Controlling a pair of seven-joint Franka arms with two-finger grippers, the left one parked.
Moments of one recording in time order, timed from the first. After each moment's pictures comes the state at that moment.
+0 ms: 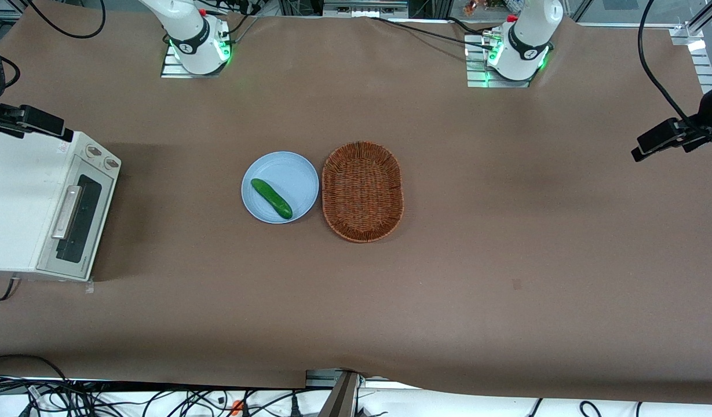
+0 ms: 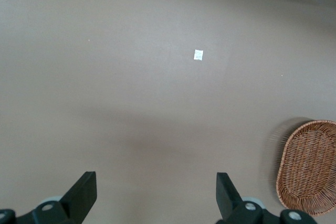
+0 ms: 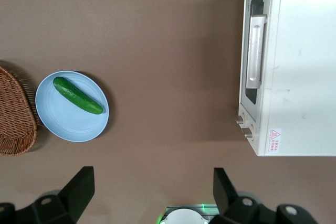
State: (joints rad) arm 0.04 0.14 -0.11 -1.37 0.08 1.36 0.04
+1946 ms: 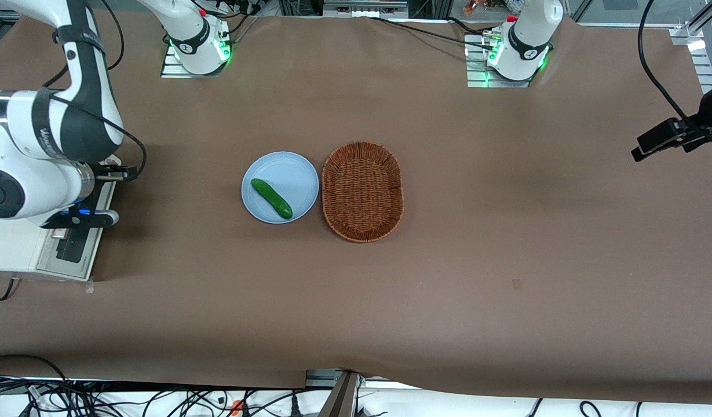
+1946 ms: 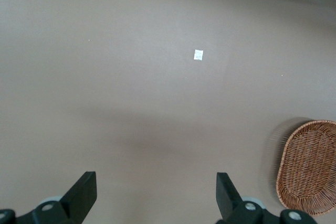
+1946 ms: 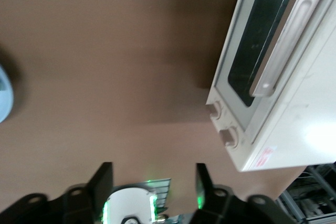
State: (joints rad) arm 0.16 0.43 -0.10 -1.44 -0.20 1.37 0.01
